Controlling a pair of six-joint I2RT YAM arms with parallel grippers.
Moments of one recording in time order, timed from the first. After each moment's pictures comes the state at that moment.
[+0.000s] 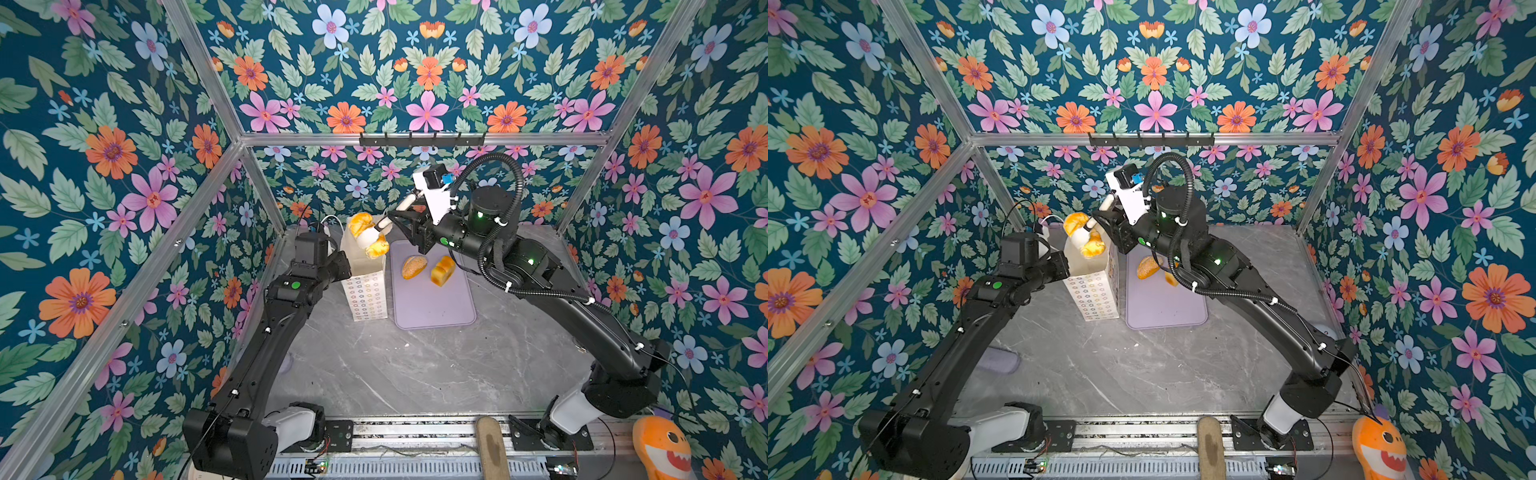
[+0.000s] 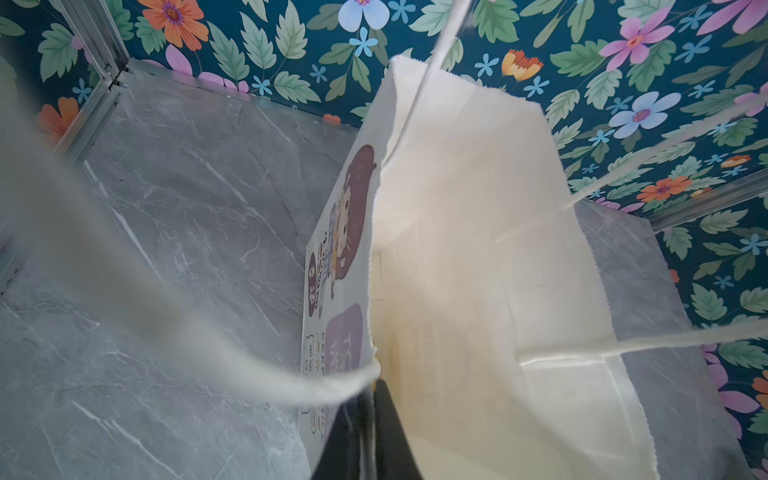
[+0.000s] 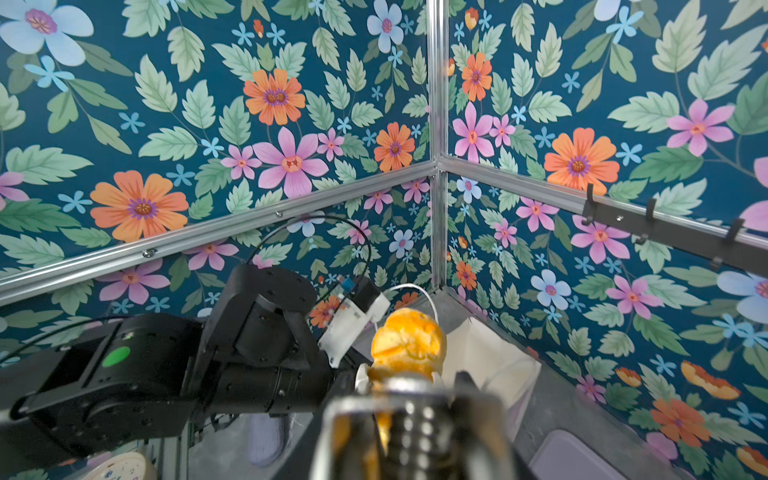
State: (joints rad) left arm -0.24 1.22 1.21 -0.60 0.00 -0.39; right arm 0.86 1.64 2.03 -0.39 -0.11 0.05
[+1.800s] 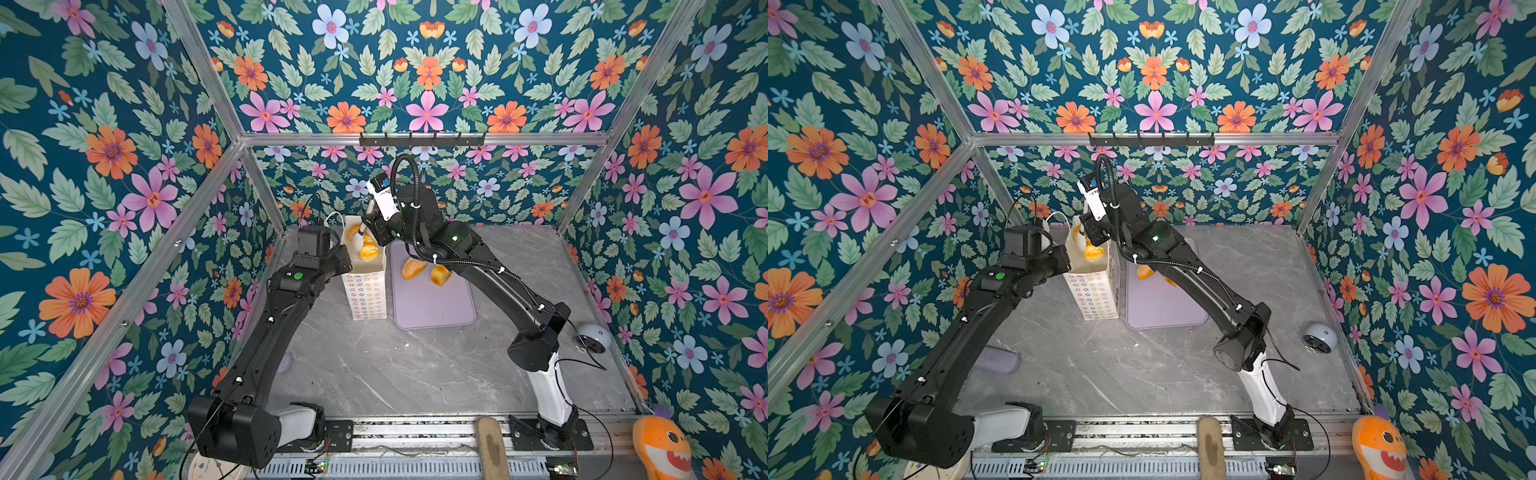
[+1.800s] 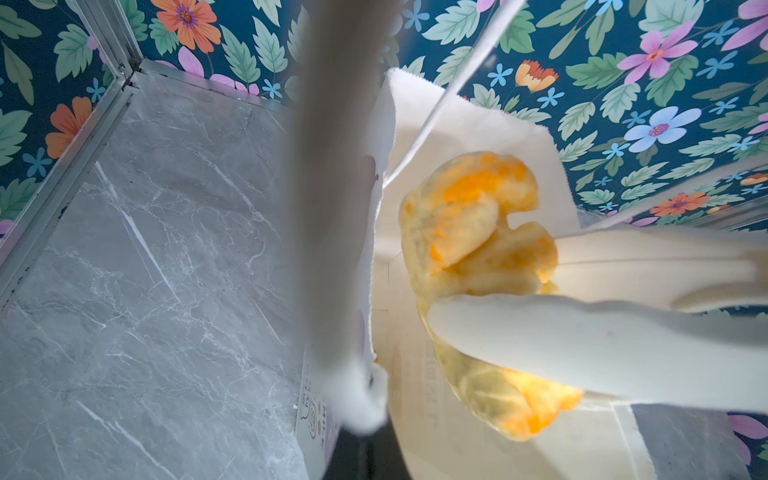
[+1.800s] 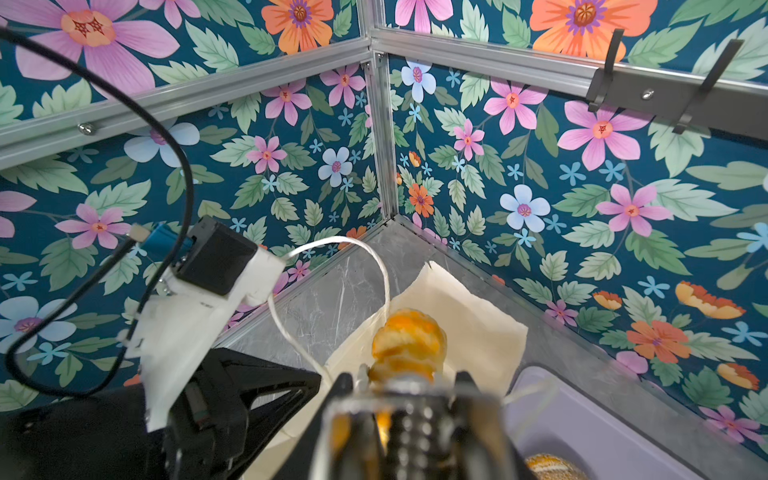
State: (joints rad) left arm -0.25 1.28 1.28 -0.63 -0.03 -0.42; right arm 0.86 2.12 2.48 -0.64 0.06 0.05
